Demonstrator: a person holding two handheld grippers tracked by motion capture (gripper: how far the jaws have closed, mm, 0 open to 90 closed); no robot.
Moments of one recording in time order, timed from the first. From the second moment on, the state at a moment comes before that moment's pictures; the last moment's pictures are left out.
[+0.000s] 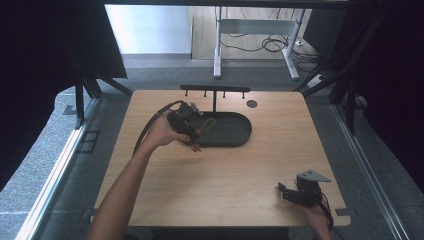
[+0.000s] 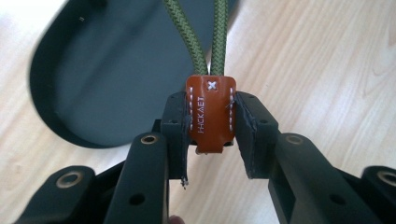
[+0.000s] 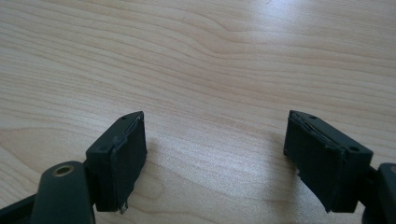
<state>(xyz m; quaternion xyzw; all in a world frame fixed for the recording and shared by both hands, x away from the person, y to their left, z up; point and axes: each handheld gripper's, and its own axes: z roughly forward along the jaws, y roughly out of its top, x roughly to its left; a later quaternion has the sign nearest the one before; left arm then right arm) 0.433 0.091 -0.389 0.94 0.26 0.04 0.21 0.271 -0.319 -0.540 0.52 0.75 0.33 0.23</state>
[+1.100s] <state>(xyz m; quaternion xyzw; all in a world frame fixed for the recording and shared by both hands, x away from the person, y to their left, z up) 0.487 0.066 -0.374 0.94 0.24 0.00 0.23 0.272 -0.319 -0.540 0.52 0.75 0.33 0.23</state>
